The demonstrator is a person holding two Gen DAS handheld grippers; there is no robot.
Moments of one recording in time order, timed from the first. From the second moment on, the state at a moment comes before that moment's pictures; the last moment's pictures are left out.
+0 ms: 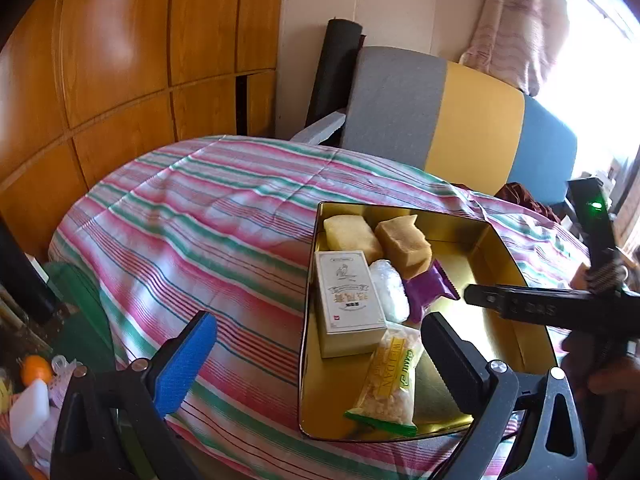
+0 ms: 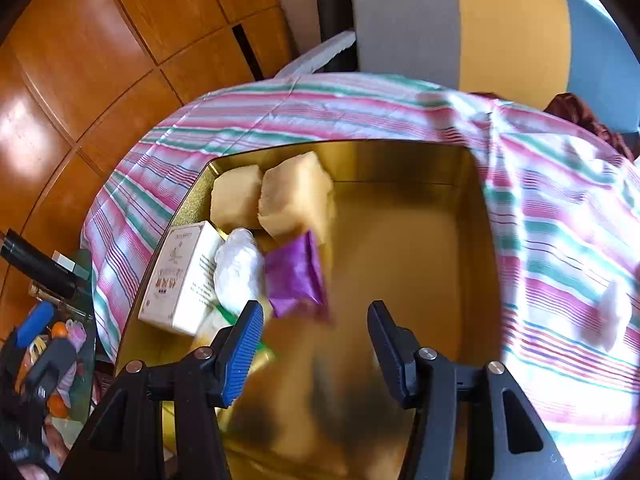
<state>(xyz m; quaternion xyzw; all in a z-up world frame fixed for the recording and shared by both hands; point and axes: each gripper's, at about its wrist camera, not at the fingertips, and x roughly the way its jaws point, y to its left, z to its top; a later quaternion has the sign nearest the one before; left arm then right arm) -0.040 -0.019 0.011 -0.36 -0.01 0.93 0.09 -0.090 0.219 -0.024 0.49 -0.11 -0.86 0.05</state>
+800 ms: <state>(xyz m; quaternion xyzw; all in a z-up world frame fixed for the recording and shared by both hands) -0.001 0.057 0.043 -0.30 0.09 0.94 0.15 0.039 0.384 0.012 0.42 -0.16 -0.89 -0.11</state>
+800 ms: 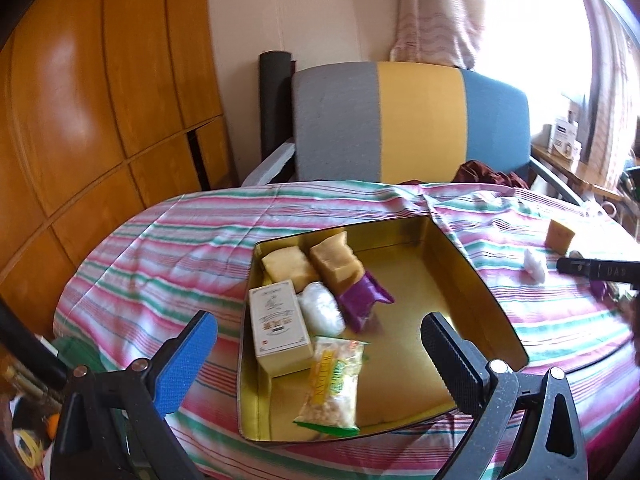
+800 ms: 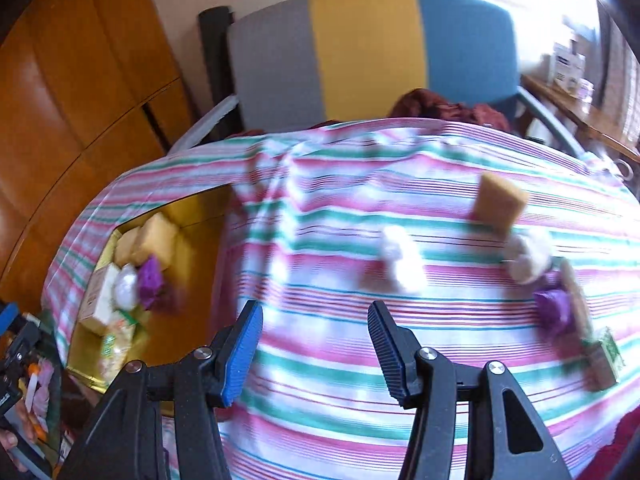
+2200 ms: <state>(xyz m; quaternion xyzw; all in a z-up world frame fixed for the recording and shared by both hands) -0.016 0.317 0.011 -0.39 0.15 0.83 0.36 0.188 0.614 -0.015 0.26 -0.43 -0.78 -0.37</state>
